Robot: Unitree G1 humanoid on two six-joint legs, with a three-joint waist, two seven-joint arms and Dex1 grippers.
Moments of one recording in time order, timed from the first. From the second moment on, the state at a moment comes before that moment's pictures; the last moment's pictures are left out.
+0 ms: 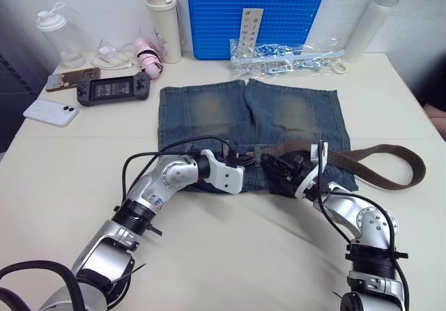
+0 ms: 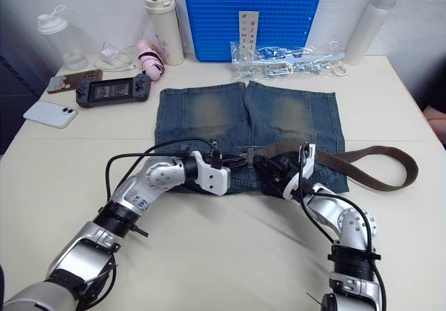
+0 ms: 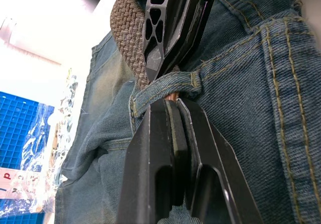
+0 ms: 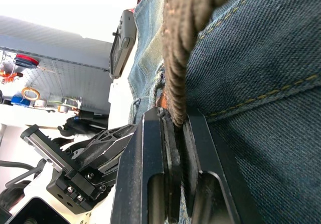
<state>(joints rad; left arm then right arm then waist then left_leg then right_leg) -0.67 0.39 -0.40 0.30 0.42 -0.50 -0.54 -0.32 -0.23 -0.33 -0.01 1.43 1.03 0.03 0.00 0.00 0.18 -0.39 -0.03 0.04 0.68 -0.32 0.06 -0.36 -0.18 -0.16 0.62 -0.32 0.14</state>
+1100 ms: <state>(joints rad) -0.61 0.69 -0.25 0.28 0.30 -0.48 -0.65 -0.10 -0.70 -0.11 -0.23 0.68 0.74 0.47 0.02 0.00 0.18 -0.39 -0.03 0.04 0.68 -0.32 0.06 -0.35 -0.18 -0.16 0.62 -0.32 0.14</state>
